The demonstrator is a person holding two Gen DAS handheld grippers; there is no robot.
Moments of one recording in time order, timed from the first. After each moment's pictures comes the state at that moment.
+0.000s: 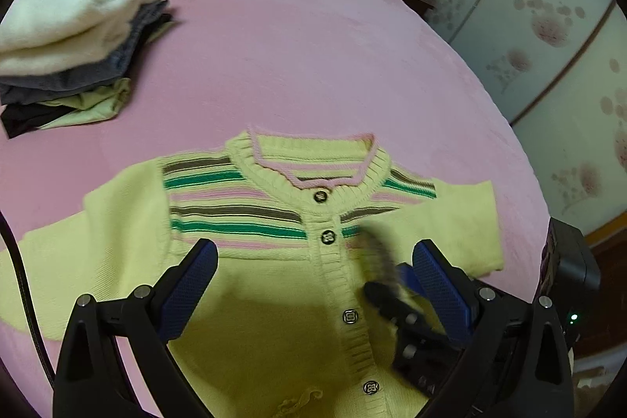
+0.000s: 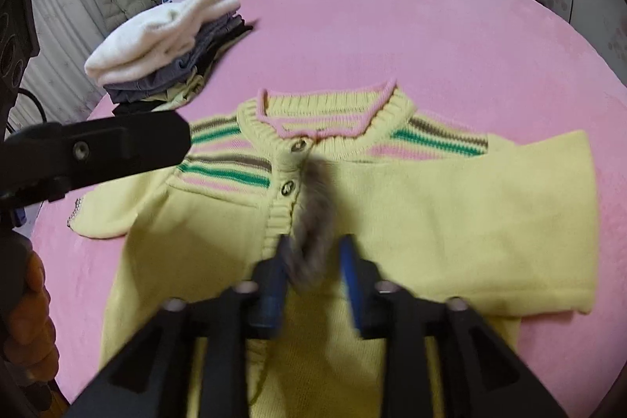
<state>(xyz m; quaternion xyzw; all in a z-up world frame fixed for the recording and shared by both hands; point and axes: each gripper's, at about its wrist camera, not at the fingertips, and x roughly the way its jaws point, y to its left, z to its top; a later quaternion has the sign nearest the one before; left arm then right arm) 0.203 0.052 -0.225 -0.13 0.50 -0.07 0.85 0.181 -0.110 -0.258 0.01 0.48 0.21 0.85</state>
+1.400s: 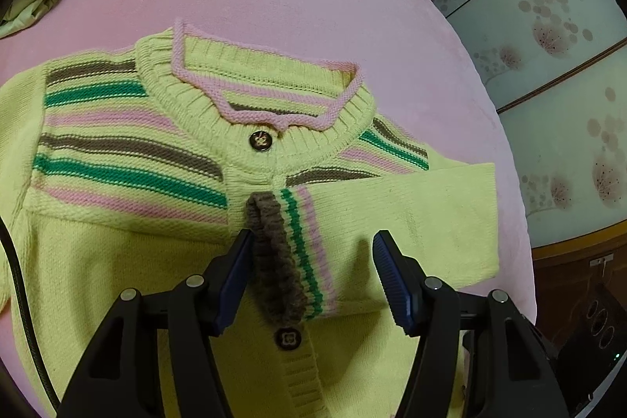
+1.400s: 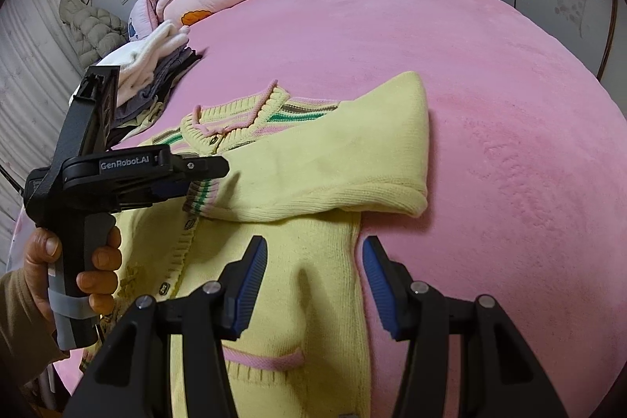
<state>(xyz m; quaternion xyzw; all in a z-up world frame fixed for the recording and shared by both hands) 0.236 0.007 -0.308 -0.23 0.56 -0.12 0.79 0.132 -0.217 -0.239 0.05 0.47 0.15 0.87</state>
